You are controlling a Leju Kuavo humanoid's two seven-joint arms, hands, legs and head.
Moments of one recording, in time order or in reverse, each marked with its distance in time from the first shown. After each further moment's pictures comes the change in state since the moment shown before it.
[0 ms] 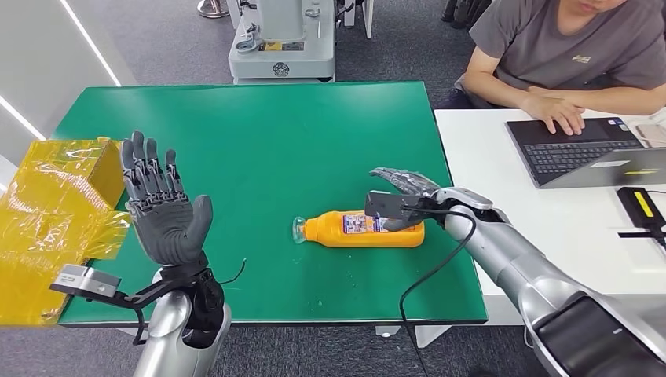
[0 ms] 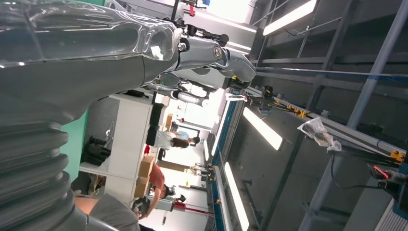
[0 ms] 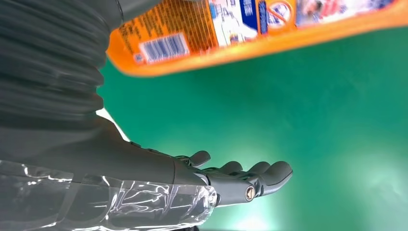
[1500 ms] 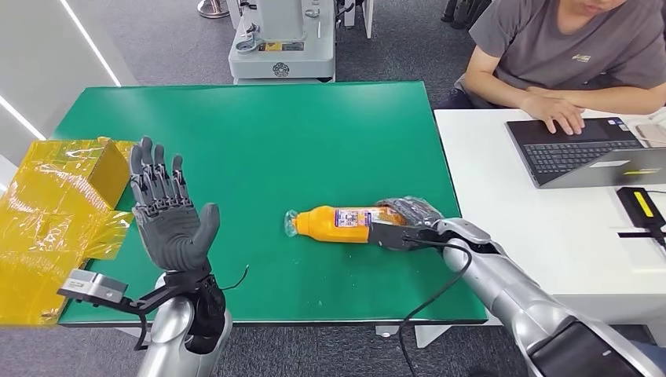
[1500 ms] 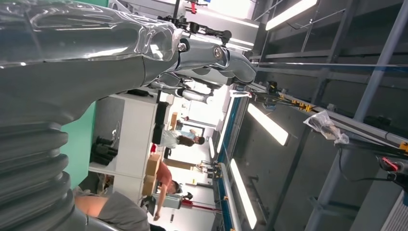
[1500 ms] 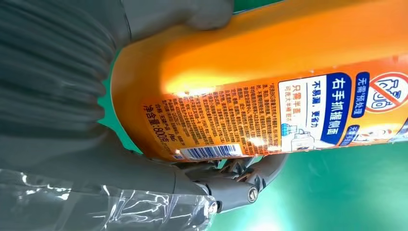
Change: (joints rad) left arm 0.026 -0.001 -0.002 0.001 -0.035 -0.018 0.003; right arm 0.118 0.014 -0.037 0.053 0.075 -0.177 -0.047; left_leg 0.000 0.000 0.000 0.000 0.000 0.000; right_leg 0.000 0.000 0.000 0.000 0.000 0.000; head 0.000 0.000
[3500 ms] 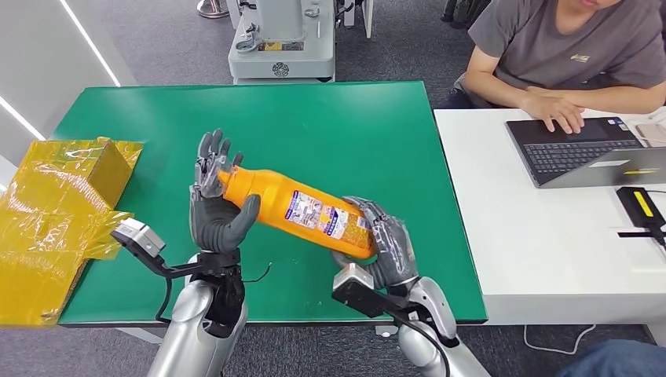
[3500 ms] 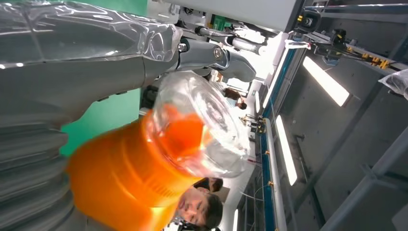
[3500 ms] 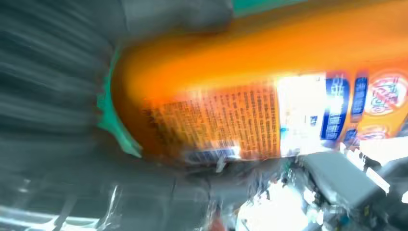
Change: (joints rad) left arm -0.089 -0.038 -0.004 0.168 0.055 -0.181 0.170; right arm 0.558 0.188 -0.251 -0.820 0.158 -0.404 0.053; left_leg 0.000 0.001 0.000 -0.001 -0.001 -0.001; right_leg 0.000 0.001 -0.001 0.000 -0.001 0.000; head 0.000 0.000
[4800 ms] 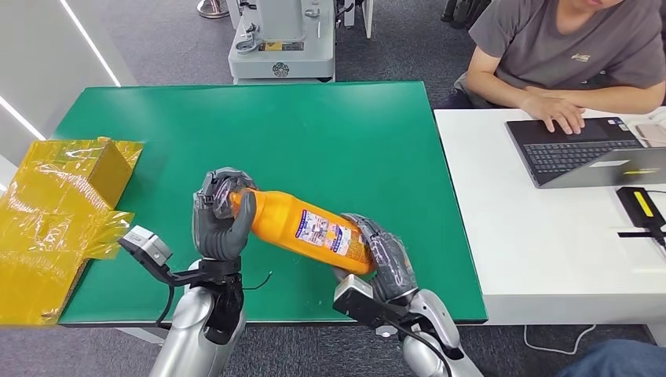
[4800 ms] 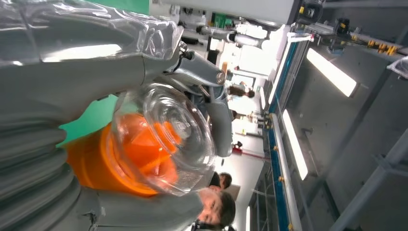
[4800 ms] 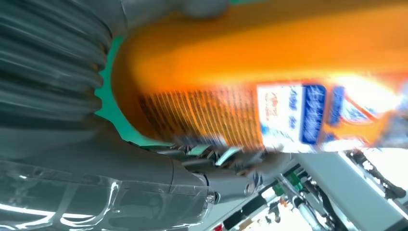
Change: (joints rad) left arm 0.028 0.009 0.001 0.000 -0.062 -0.026 0.004; right arm 0.062 0.001 -0.038 0.004 0.021 0.088 0.003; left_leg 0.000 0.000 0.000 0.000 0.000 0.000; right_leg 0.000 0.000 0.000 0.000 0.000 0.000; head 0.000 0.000
